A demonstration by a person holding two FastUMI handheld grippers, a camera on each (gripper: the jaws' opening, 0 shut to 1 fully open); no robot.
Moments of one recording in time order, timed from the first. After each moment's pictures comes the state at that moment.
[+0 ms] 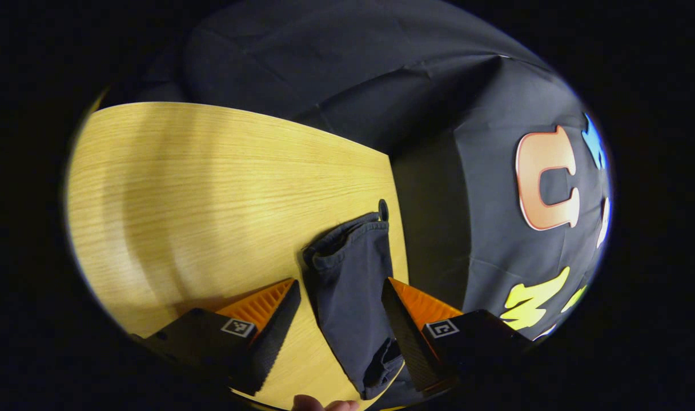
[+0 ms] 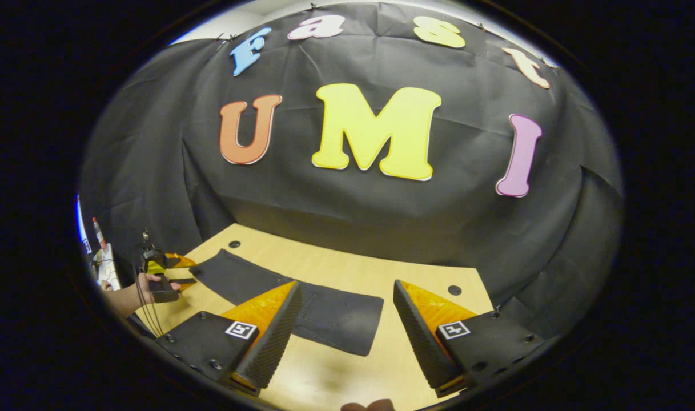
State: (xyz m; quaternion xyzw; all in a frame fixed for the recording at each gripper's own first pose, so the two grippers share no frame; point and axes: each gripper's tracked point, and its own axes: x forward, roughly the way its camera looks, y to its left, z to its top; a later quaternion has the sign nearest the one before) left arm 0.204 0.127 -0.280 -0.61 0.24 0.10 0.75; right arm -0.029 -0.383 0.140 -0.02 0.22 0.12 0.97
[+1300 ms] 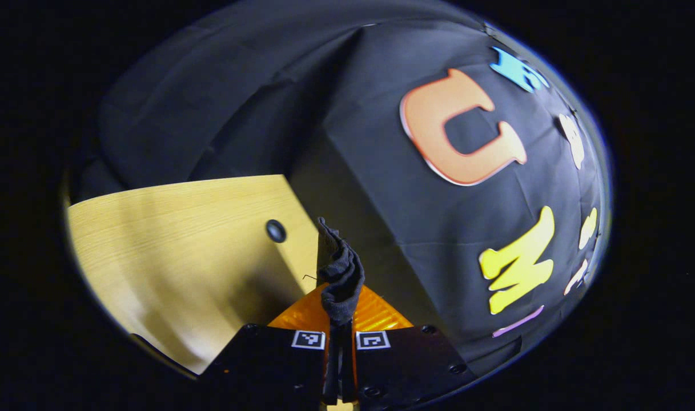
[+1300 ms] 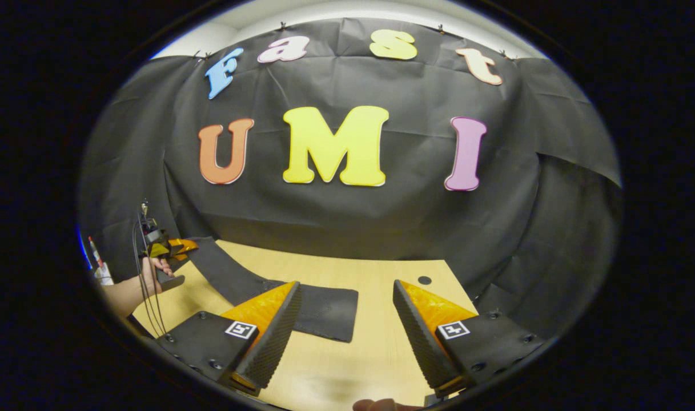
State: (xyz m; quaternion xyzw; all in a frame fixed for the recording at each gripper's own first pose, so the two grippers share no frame) left arm 0.254 0.045 -0.123 -0.45 0.16 0.00 0.88; right arm -0.111 -0.455 0.167 0.03 0.19 0.05 0.98
